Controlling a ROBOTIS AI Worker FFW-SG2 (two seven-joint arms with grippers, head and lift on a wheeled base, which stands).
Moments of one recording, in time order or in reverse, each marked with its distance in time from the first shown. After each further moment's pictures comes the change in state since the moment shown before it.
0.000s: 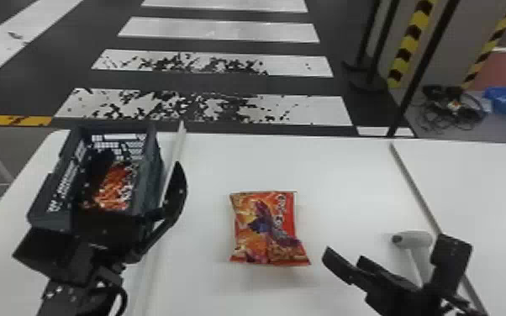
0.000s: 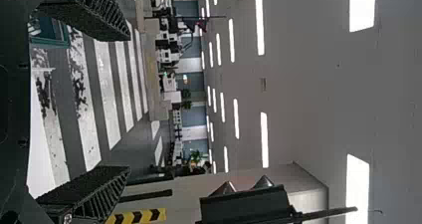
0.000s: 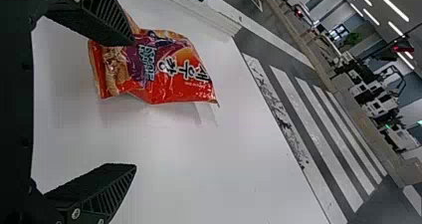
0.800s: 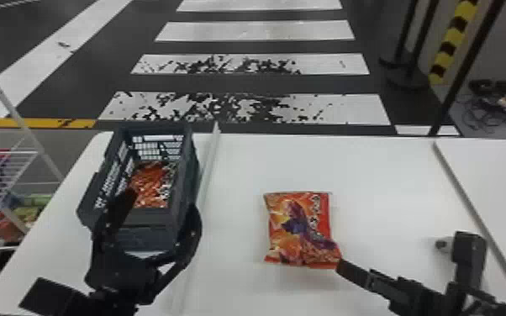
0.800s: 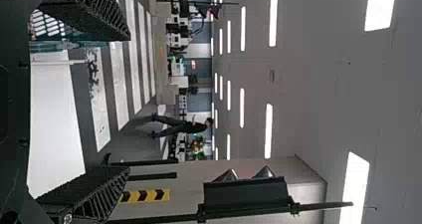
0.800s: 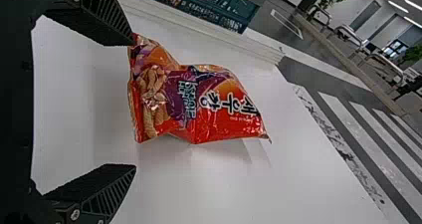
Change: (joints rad) left arm 0.142 -0.035 0.111 0.060 0.119 -0.155 -0.161; right arm -0.128 0.013 -0.015 0.084 -0.036 0.270 0.111
